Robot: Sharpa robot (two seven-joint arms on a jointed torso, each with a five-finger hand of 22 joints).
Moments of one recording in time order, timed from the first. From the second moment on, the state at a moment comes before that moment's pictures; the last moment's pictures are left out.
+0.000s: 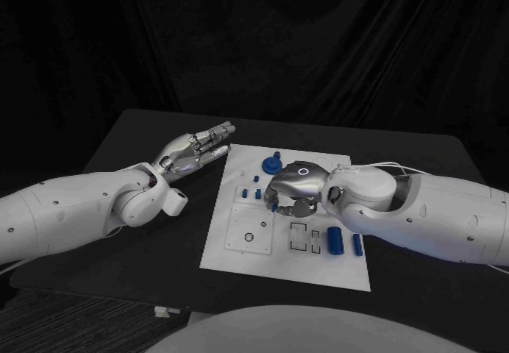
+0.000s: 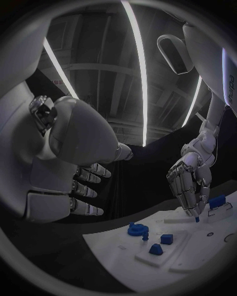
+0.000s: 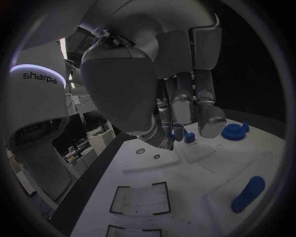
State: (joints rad) left arm 1.16 -0.93 -0.21 1.40 -0.33 -0.01 0.68; left_hand 1.47 0.17 -0.22 0.26 0.47 0.36 0.04 0.04 0.04 0.06 0.01 0.11 0.02 0.02 0.14 0.00 0.01 0.17 0.08 0.29 0.04 0.19; right arm 1.23 -0.63 -0.21 1.57 -1.80 -0.17 0.03; right_hand 1.46 -0.13 0.40 0.03 0.35 1.02 0.12 0.27 0.39 1.04 0.06 0.42 0.23 1.41 -0.03 1.25 1.01 0.10 1.34 0.08 0.93 1.31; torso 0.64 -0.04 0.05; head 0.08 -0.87
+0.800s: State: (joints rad) left arm 1.16 -0.93 -0.21 1.40 -0.33 0.00 0.68; left_hand 1.47 0.18 -0.22 0.26 0.48 0.37 0.05 0.04 0.04 0.06 0.01 0.11 0.02 0.03 0.15 0.00 0.01 0.17 0.09 0.29 0.05 0.19; right arm 1.21 -0.60 -0.21 1.56 -1.82 -0.17 0.03; right_hand 1.46 -0.13 0.40 0.03 0.35 1.02 0.12 0.26 0.39 1.05 0.06 0.41 0.23 1.41 -0.03 1.25 1.02 0.10 1.34 0.08 0.93 1.31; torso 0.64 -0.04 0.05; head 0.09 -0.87
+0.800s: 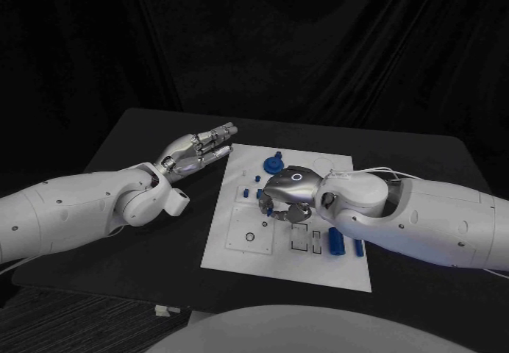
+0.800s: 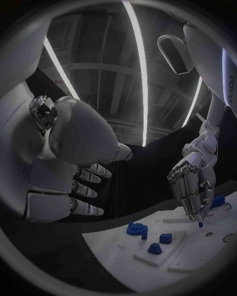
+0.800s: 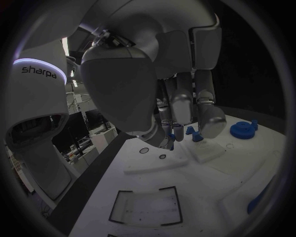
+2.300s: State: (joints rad) left arm 1.15 -0.92 -0.21 1.38 -0.33 0.01 0.68; left_hand 1.48 0.18 -0.22 0.26 0.48 0.38 0.06 0.04 0.04 0.06 0.01 0.11 0.02 0.03 0.15 0.01 0.01 0.17 0.10 0.29 0.05 0.20; right arm 1.17 -0.57 -0.21 1.55 -1.83 -0.17 0.02; right_hand 1.46 -0.14 0.41 0.03 0.35 1.02 0.12 0.26 0.39 1.06 0.06 0.41 0.23 1.41 -0.03 1.25 1.01 0.10 1.34 0.08 0.92 1.31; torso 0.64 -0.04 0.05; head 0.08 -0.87
